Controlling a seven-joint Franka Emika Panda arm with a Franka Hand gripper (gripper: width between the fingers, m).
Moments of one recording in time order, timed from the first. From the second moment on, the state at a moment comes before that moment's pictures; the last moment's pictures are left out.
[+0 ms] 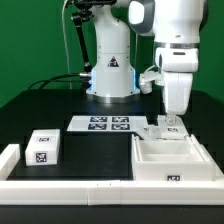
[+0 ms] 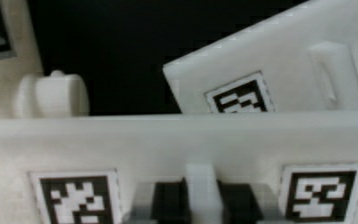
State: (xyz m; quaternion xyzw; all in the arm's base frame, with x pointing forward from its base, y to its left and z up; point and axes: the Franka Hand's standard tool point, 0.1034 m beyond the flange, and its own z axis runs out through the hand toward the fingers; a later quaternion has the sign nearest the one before) arm 0.453 0.110 0.056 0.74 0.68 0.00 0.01
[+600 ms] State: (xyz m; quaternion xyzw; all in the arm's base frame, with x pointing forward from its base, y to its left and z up) arm 0.455 0.109 0.058 0.74 0.67 -0.01 0.01
